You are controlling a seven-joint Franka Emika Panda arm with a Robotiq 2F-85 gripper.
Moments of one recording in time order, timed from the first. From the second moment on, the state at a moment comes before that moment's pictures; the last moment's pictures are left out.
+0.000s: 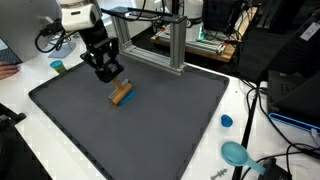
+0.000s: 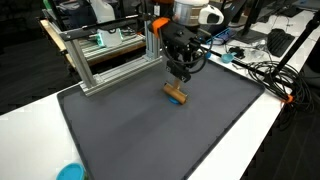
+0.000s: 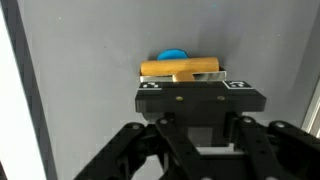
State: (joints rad) arm -0.10 0.49 0.06 -1.68 -0.02 2.15 -1.62
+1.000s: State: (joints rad) arm -0.24 0.53 0.11 -1.65 0.21 2.12 -1.98
